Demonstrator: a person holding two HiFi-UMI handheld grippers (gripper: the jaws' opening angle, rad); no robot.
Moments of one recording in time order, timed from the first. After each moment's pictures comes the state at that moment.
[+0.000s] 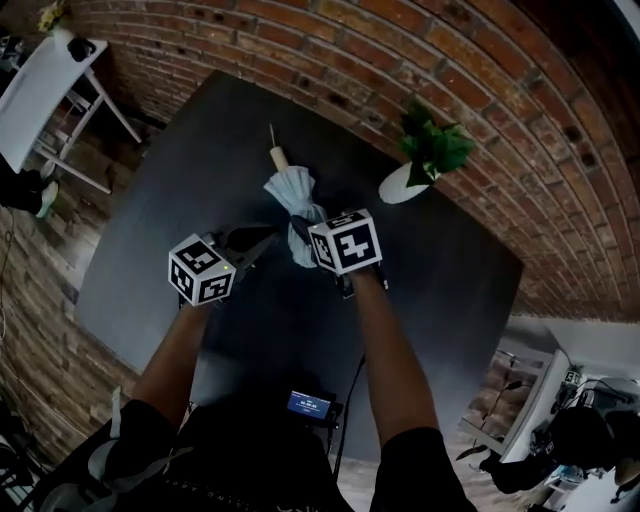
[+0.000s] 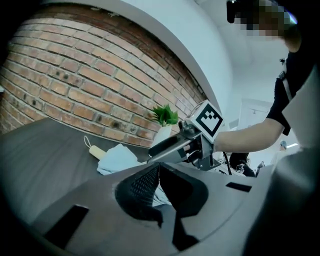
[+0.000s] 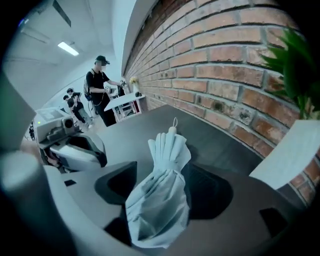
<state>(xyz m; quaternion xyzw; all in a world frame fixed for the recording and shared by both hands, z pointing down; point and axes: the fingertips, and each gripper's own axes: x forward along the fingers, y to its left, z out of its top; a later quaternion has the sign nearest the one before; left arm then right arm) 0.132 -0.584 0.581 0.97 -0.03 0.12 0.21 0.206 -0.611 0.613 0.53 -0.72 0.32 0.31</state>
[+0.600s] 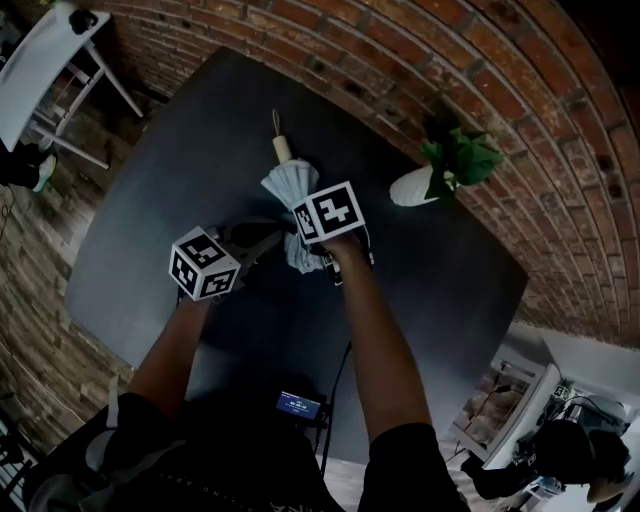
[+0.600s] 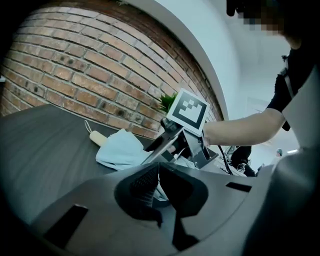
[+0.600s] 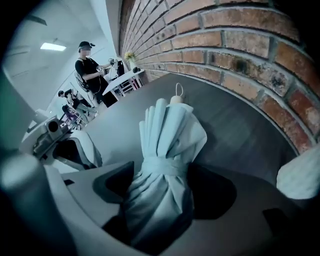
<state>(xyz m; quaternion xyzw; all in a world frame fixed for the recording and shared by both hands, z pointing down) 0.145 -0.597 0.622 0.96 -0.03 0.15 0.23 0.192 -0.634 0.686 0.45 -0.69 0.43 0.38</state>
